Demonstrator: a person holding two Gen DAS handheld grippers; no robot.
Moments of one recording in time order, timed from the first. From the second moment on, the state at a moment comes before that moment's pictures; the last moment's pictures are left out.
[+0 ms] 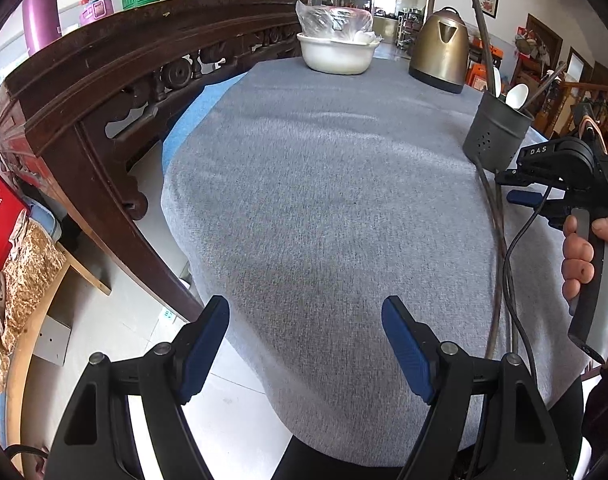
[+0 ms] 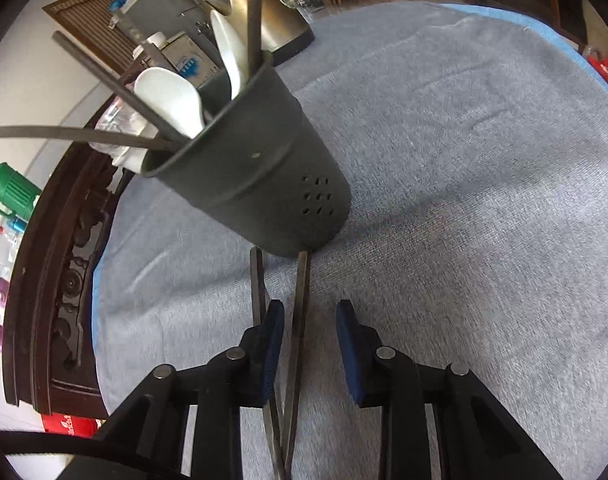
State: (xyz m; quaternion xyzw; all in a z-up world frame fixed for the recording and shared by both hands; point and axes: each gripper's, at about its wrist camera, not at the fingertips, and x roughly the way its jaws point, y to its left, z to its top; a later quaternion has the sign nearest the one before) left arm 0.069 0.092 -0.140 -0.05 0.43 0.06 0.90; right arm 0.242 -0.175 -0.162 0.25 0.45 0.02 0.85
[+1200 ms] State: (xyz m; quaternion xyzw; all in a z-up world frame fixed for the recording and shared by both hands) left arm 0.236 -0.034 -0.134 -0.09 0.51 -0.06 0.86; right arm 0.219 -0.245 -0.170 0.22 0.45 0.05 0.86
